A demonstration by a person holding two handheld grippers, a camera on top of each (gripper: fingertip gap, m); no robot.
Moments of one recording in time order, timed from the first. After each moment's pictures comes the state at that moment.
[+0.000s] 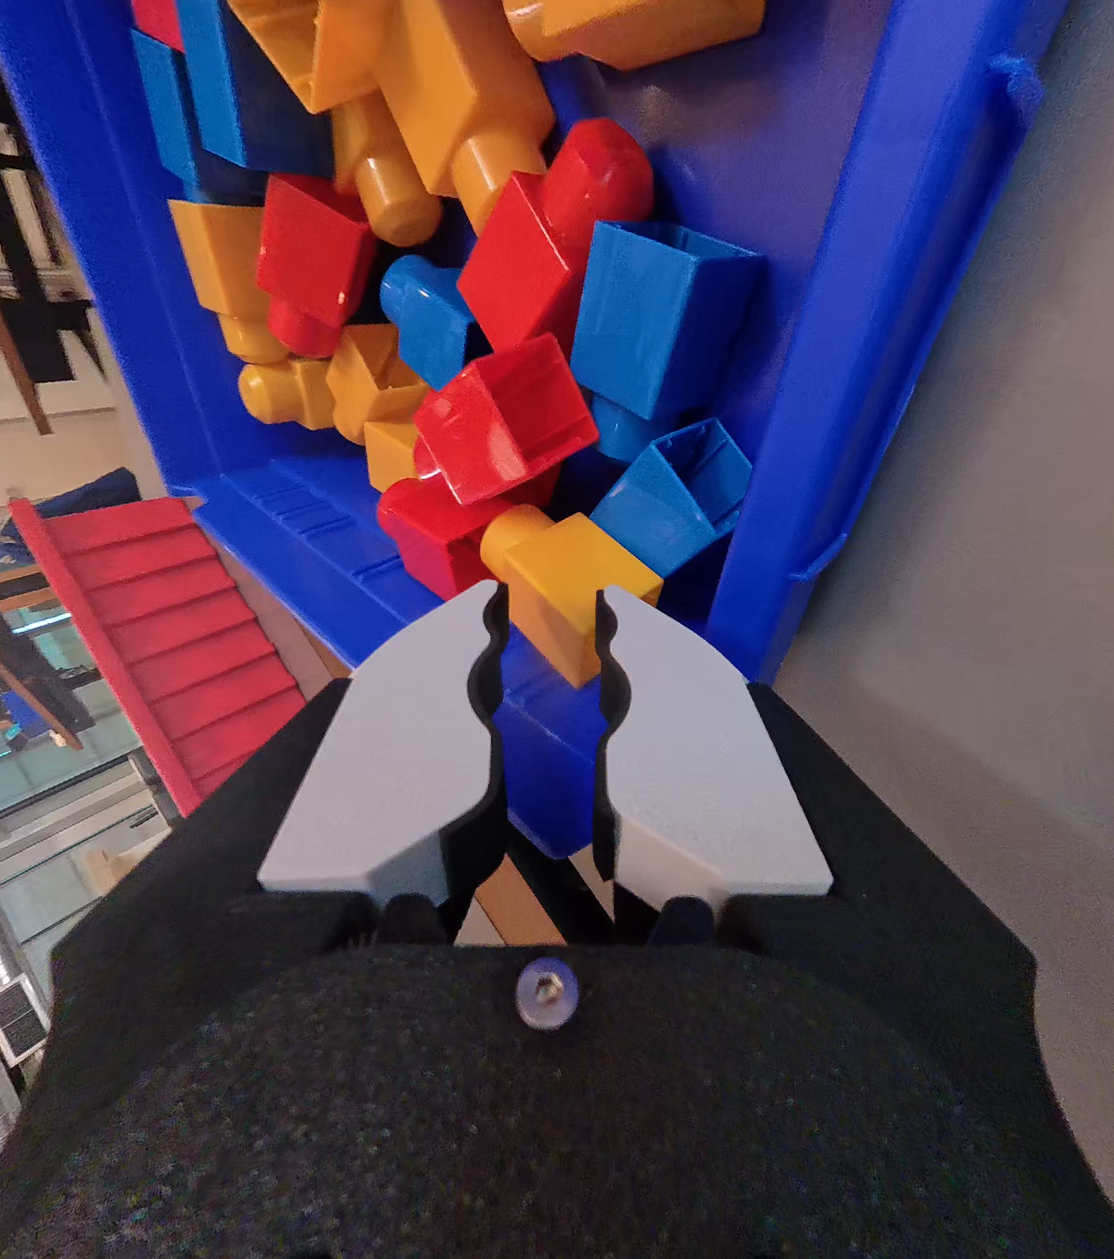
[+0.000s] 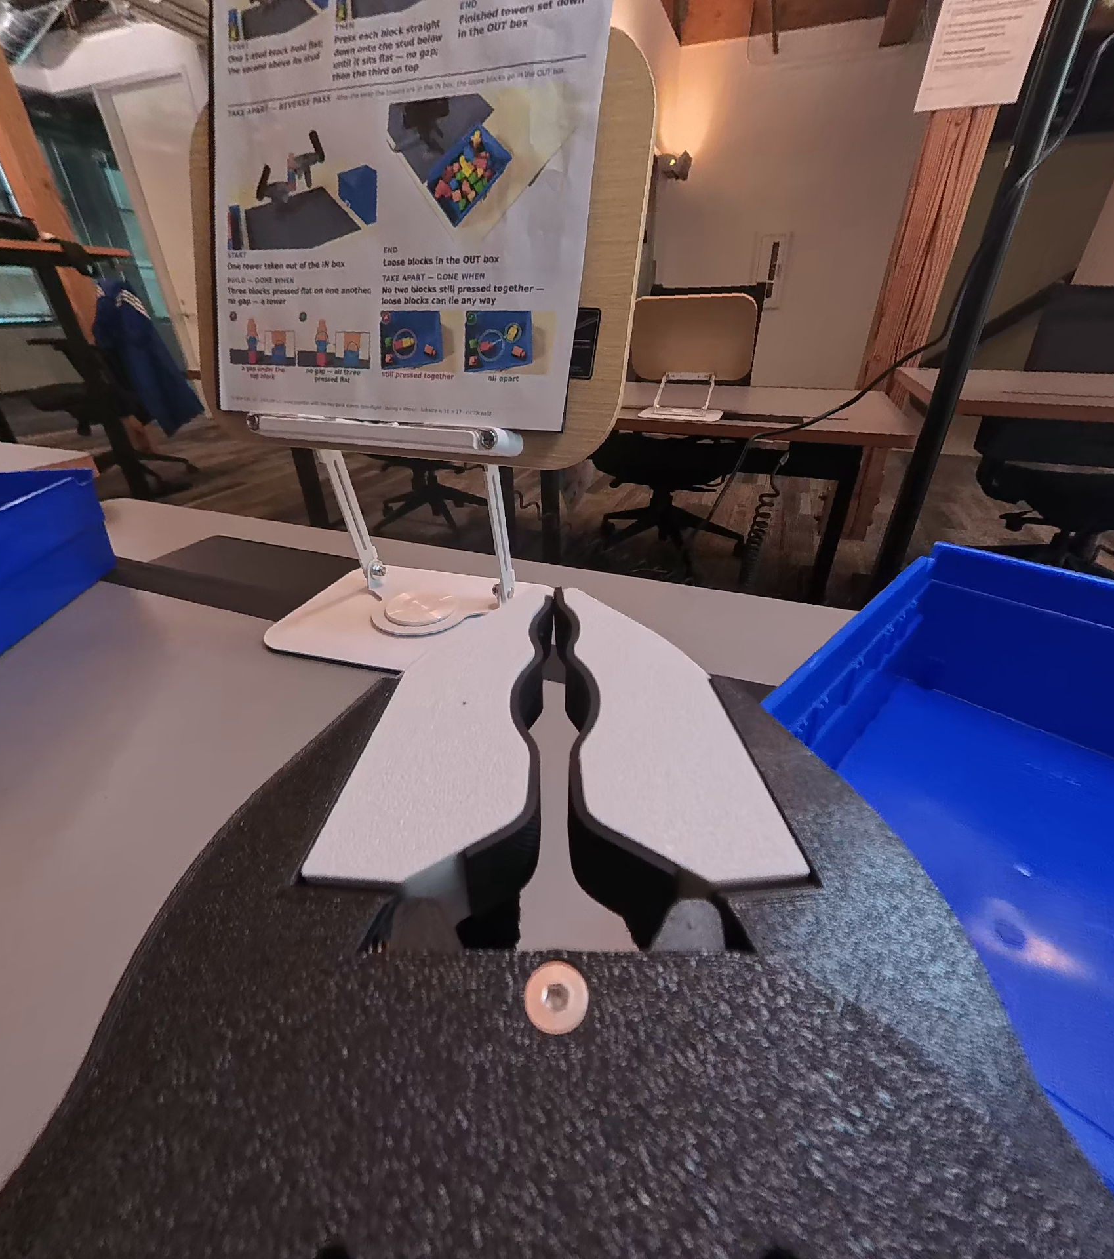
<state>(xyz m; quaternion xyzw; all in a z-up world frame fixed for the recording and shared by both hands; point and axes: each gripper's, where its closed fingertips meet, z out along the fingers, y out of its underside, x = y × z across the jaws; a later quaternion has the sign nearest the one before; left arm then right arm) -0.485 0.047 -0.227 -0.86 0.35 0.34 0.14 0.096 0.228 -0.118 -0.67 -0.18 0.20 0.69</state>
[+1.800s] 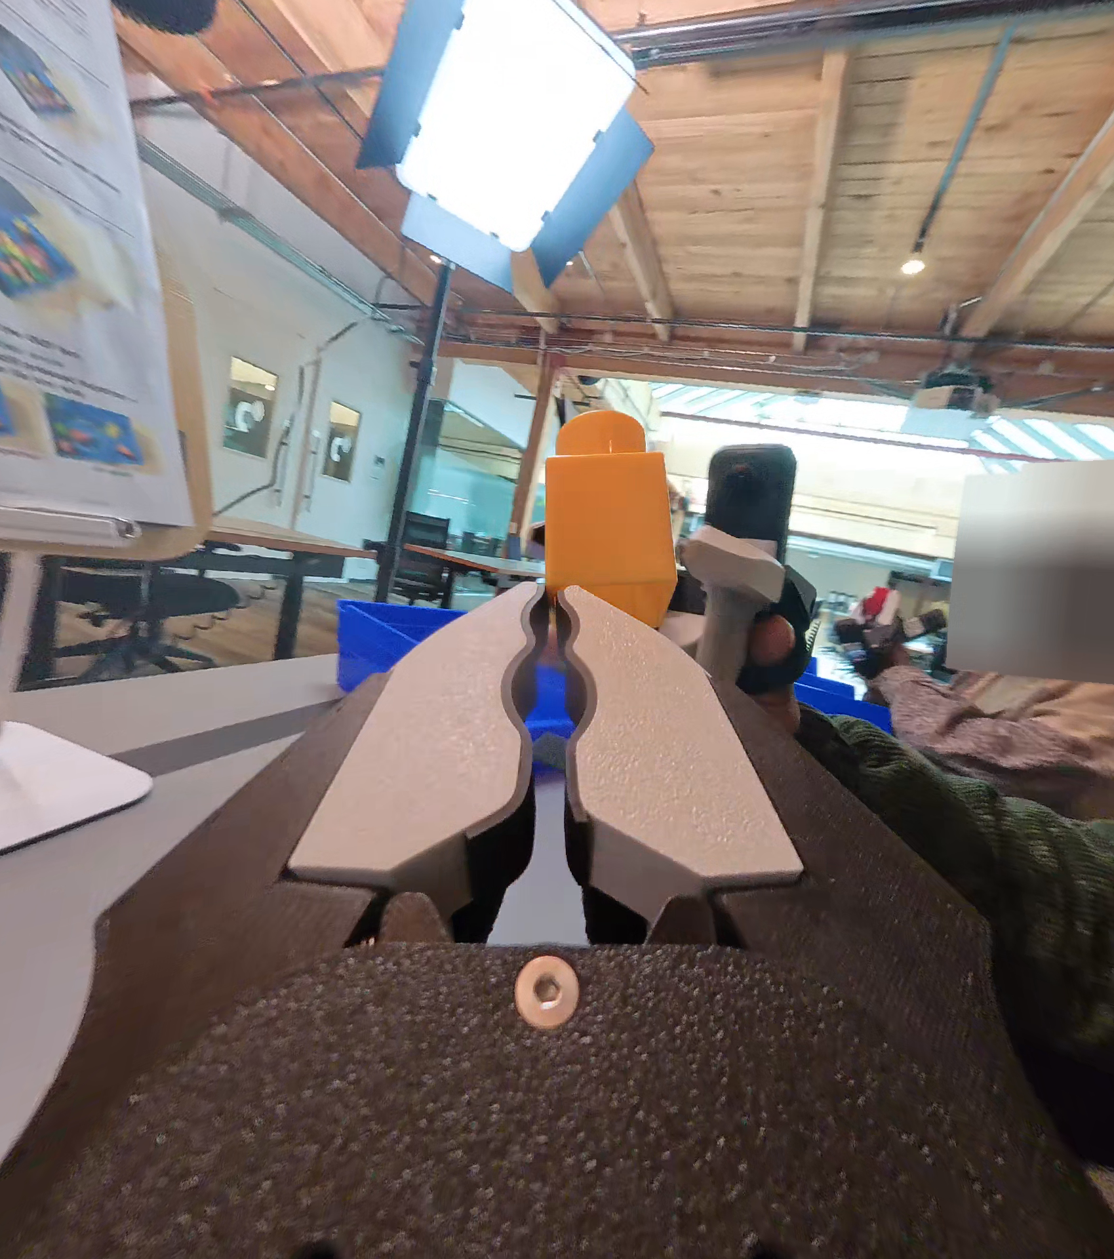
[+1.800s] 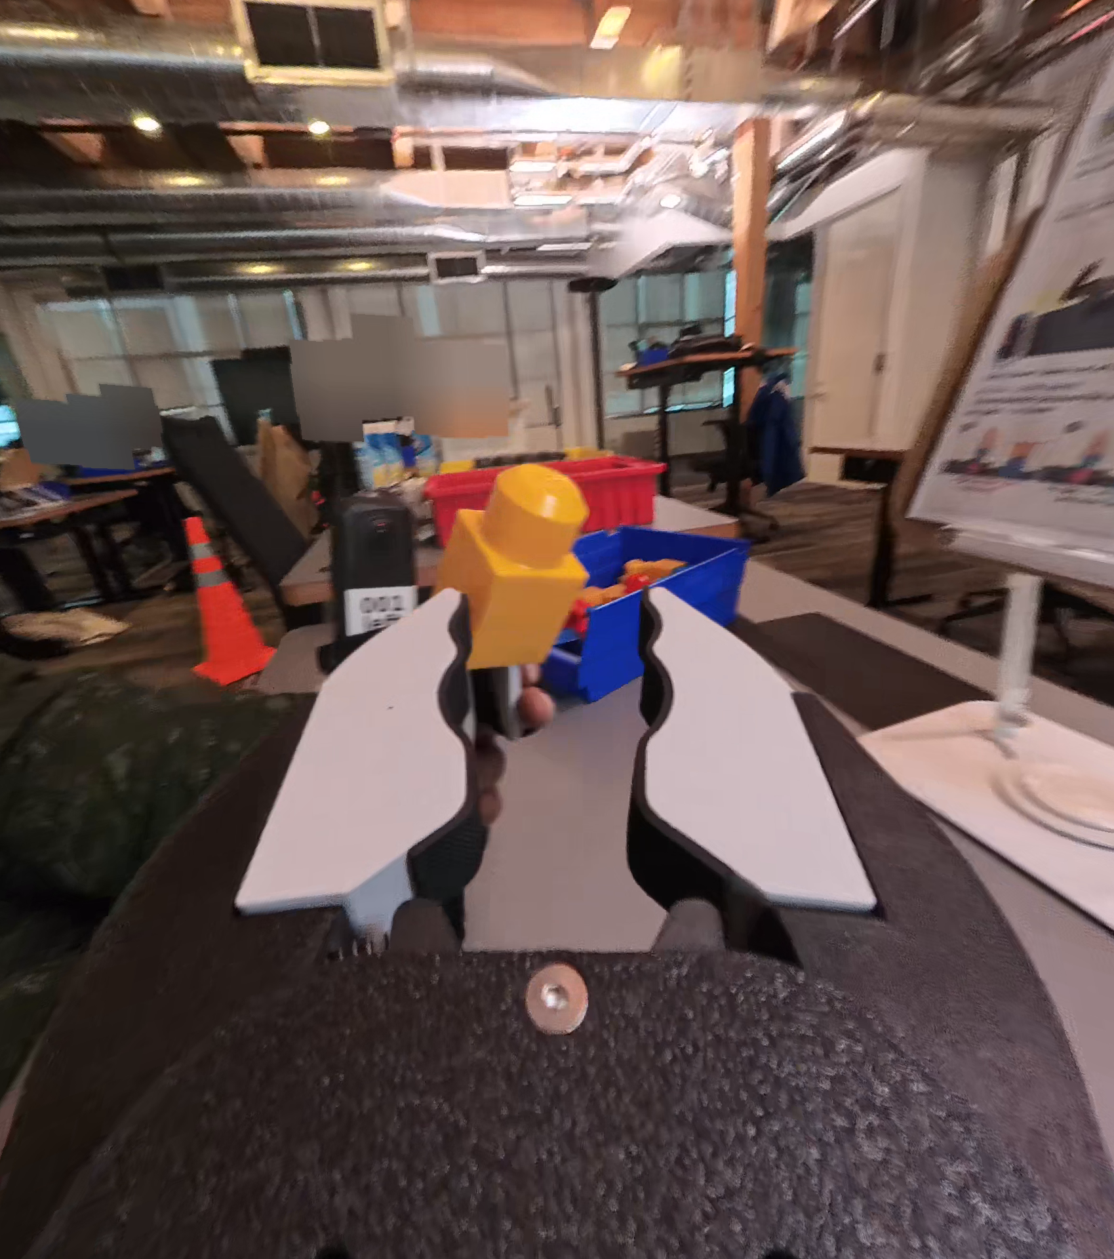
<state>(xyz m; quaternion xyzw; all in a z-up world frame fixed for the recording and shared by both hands) -0.066 0.068 -0.087 -0.51 0.18 -0.46 0.70 -0.045 0.074 -0.068 -0.49 -0.41 0.55 0.54</state>
